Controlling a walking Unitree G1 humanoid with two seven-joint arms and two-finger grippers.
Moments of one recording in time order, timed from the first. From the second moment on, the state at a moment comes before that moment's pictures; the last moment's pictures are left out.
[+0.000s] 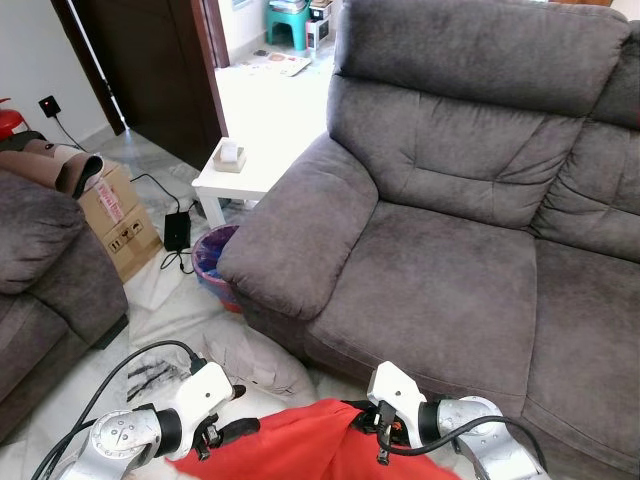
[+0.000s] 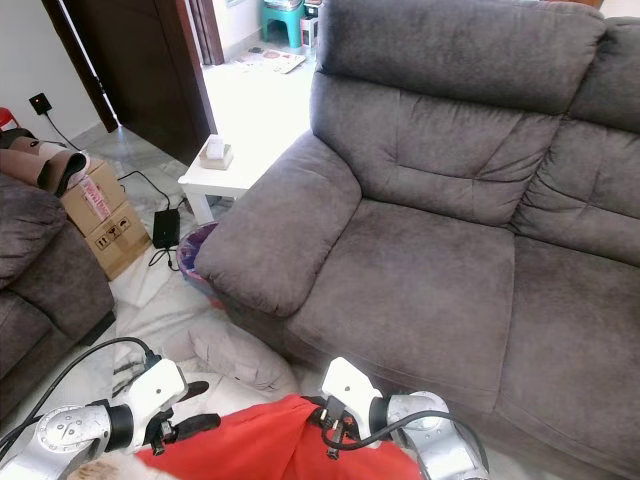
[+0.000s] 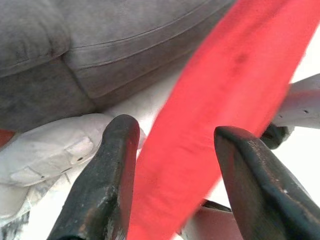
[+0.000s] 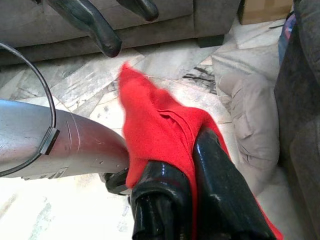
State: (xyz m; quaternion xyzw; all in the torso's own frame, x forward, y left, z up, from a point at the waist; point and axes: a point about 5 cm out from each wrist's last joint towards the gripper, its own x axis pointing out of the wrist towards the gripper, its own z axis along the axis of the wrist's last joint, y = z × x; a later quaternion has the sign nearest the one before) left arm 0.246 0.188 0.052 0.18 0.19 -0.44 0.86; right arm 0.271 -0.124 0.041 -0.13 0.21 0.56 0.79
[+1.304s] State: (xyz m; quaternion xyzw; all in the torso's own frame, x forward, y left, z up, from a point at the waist) left arm 0.210 0.221 -0.009 0.39 0.28 -0.48 0.74; right arm 0.248 -0.127 0.076 -0.16 0.21 0.64 0.72
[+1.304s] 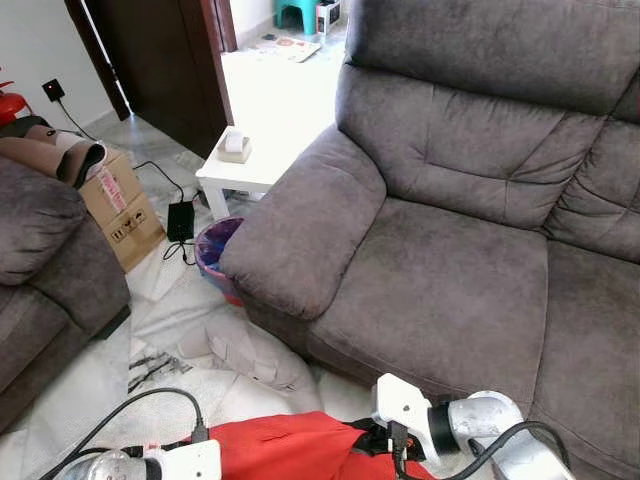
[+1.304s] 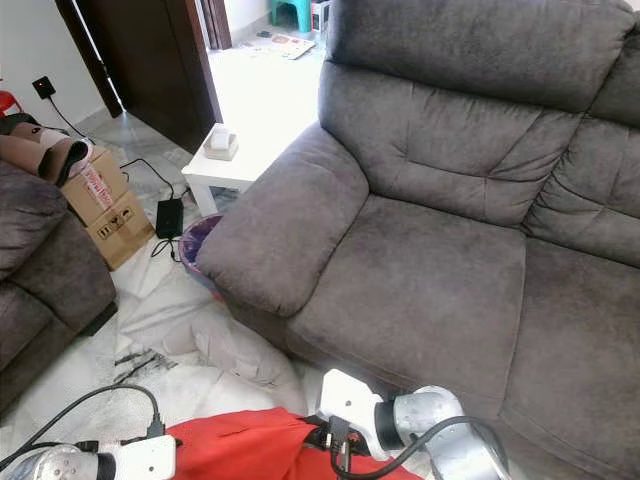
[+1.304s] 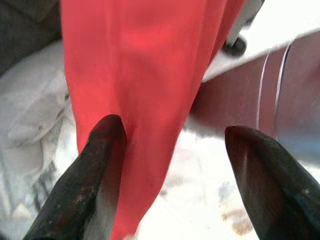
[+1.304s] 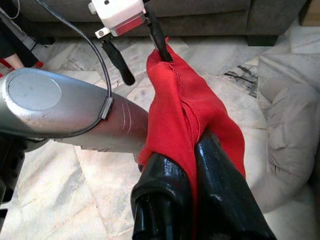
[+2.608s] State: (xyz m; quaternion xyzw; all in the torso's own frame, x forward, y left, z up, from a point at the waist) left arm 0.203 0.231 -0.037 0.48 0.26 -0.41 0.73; right arm 0.235 -0.143 0.089 -0.15 0.22 0.65 0.71
